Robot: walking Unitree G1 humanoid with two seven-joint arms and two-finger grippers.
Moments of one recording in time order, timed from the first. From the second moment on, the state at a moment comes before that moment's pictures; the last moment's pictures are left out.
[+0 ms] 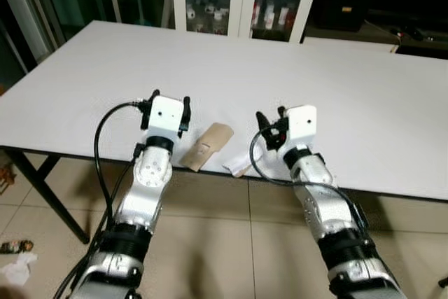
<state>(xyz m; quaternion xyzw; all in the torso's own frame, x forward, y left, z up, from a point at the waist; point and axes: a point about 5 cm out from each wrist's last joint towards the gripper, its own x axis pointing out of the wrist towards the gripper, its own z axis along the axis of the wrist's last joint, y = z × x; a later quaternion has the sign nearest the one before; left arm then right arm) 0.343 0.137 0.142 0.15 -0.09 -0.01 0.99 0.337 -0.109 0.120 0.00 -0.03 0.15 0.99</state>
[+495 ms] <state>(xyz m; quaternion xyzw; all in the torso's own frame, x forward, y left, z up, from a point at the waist) 0.343 0.139 0.138 0.15 -0.08 -0.01 0.99 0.334 -0.103 0.113 -0.01 0.00 0.18 0.98</state>
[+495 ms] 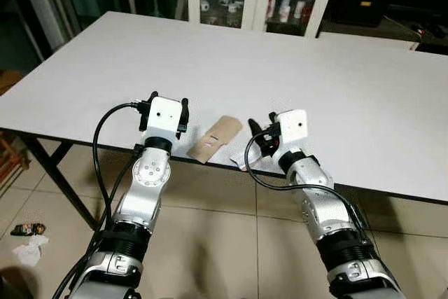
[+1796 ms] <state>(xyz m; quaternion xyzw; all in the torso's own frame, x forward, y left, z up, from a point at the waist) 0.343 0.137 0.128 0.18 -0.05 -0.04 0.98 0.331 -0.112 0.093 -0.05 0.07 0.17 0.98</state>
